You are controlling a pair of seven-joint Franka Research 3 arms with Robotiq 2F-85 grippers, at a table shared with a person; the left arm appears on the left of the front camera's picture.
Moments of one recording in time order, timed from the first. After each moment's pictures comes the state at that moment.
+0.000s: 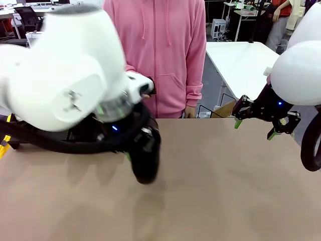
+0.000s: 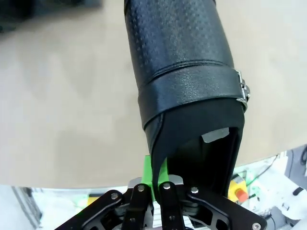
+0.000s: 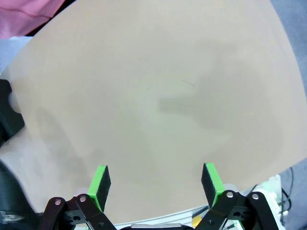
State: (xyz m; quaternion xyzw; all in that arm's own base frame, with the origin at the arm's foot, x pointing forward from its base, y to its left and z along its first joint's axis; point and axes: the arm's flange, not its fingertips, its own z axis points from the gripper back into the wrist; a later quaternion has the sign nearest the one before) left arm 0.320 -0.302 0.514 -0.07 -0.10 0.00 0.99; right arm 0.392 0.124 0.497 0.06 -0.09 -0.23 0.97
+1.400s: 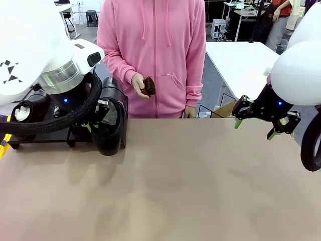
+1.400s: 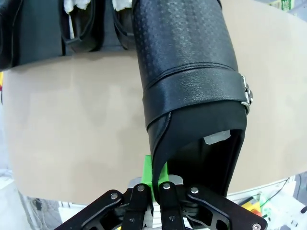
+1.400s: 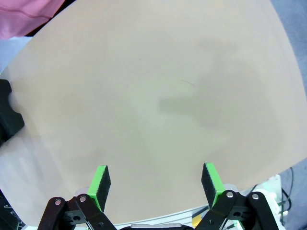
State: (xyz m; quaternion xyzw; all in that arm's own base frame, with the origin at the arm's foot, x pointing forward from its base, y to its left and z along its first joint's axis) left arm 0.340 -0.222 0.554 -0.05 -0.17 0.03 0.98; right arm 0.392 0.124 0.497 0.06 -0.09 -0.23 0.97
